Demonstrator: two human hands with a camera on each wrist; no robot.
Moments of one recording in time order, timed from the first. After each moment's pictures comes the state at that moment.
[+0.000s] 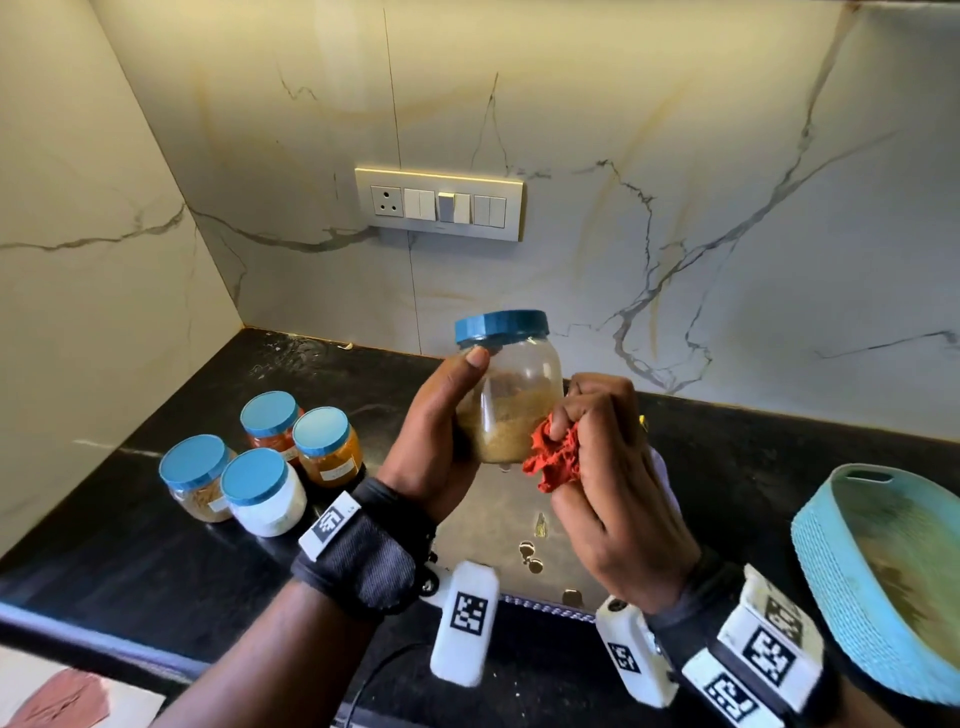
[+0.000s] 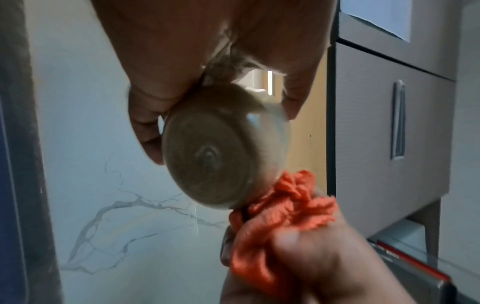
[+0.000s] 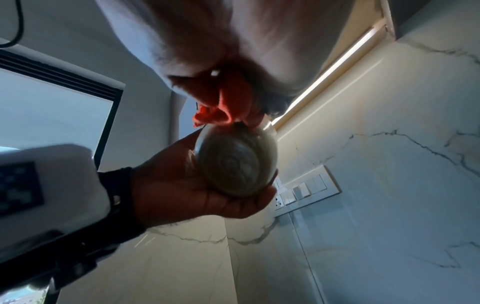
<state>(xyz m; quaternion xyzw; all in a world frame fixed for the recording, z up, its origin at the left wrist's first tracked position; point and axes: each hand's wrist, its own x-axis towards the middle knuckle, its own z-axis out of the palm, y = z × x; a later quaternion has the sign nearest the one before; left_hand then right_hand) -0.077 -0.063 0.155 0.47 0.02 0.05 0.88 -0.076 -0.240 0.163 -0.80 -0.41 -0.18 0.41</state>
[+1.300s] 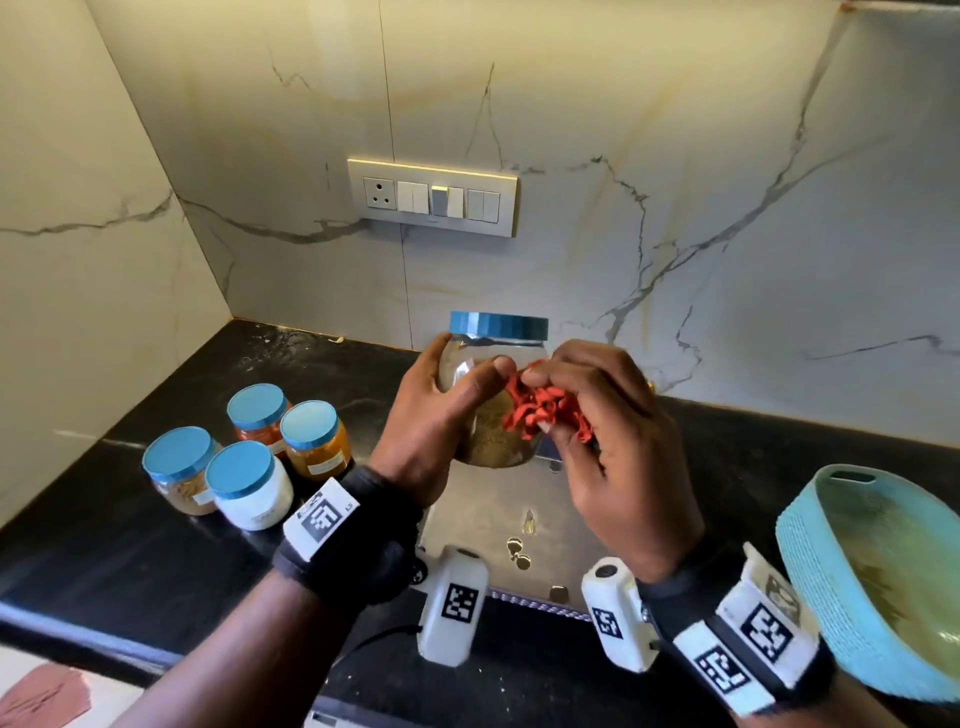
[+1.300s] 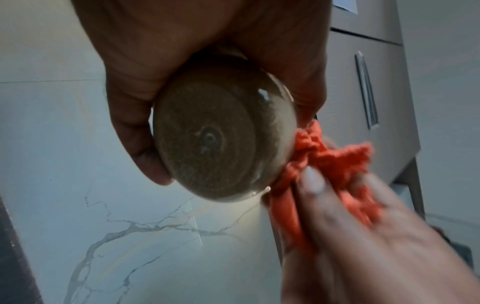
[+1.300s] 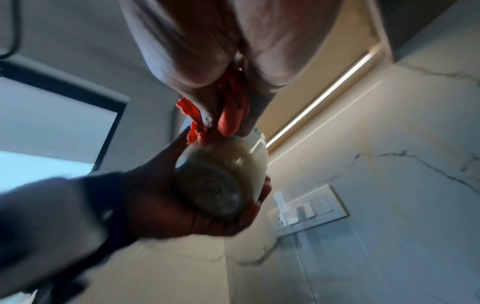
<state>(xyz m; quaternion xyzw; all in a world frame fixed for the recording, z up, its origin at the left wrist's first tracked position) -0.074 -0.063 0.161 0.58 0.02 0.13 0.81 -0.060 -0.241 0.176 -0.79 -0.42 -0.27 0.36</state>
